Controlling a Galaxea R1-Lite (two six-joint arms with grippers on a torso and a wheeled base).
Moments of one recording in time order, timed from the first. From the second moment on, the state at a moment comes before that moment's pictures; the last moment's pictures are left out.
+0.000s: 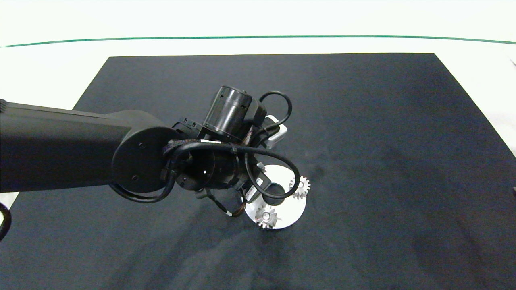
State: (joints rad) left arm -0.76 1.85 -1.42 0.25 0.25 0.32; right arm 0.28 0.88 -0.93 0.38 -0.24 -0.26
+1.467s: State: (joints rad) left arm -0.72 1.79 -1.51 0.33 0.25 0.32; right arm 0.28 0.88 -0.93 0.38 -0.23 -0.26
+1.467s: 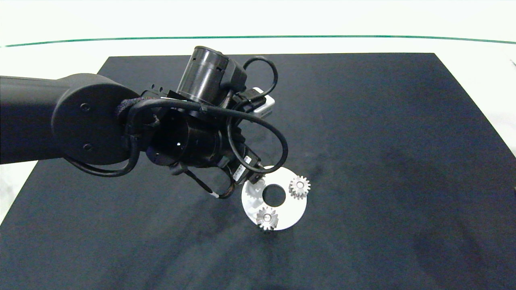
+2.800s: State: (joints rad) left arm -0.71 1.83 -1.51 0.26 0.25 0.32; right arm 0.28 0.88 -0.92 0.38 -0.24 -0.27
